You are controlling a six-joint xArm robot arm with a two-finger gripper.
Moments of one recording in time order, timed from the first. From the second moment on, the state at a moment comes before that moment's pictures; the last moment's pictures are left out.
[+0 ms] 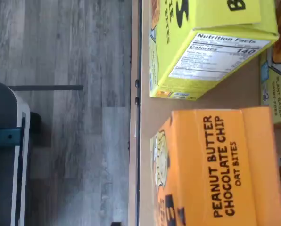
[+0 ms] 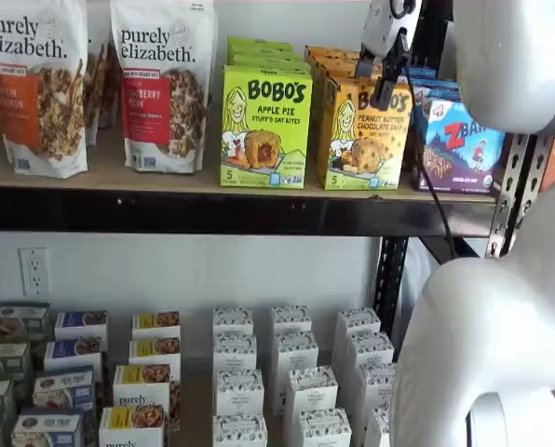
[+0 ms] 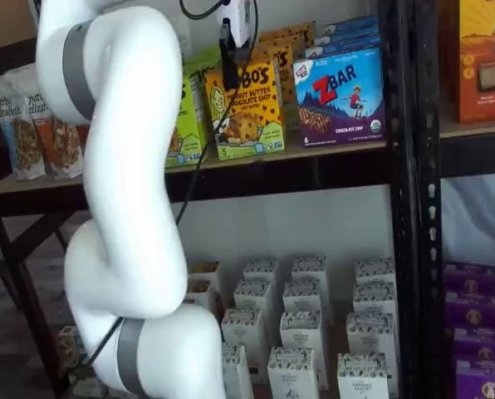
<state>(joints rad) -0.10 -0.09 -1.69 0.19 1.74 -1.62</state>
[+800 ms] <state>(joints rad) -0.11 -0.10 -1.64 0.20 1.68 -1.64</state>
